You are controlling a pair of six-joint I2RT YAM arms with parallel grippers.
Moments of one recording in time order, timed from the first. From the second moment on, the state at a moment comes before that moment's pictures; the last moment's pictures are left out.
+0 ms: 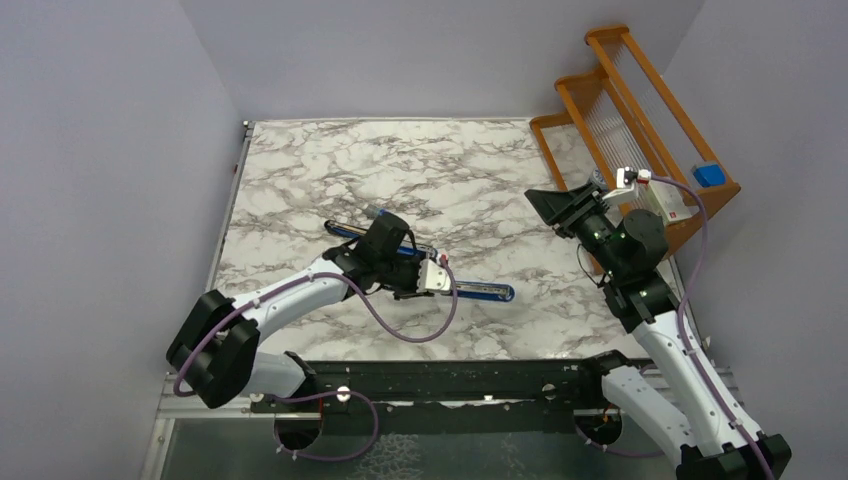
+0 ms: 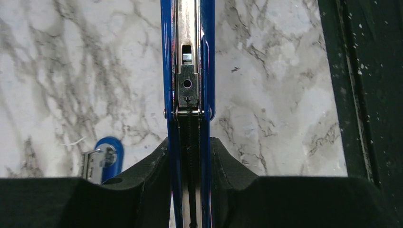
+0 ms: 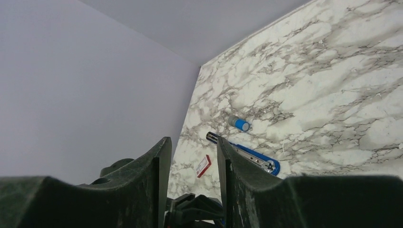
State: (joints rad) left arm -0.70 1.31 0.78 -0.24 0.65 0.84; right arm 0.28 0.74 0.70 0.06 -0.18 0.91
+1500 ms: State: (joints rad) left arm -0.77 1.56 0.86 -0.34 0.46 0.89; right arm 0.28 0.95 0.57 0.09 -0.26 0.57
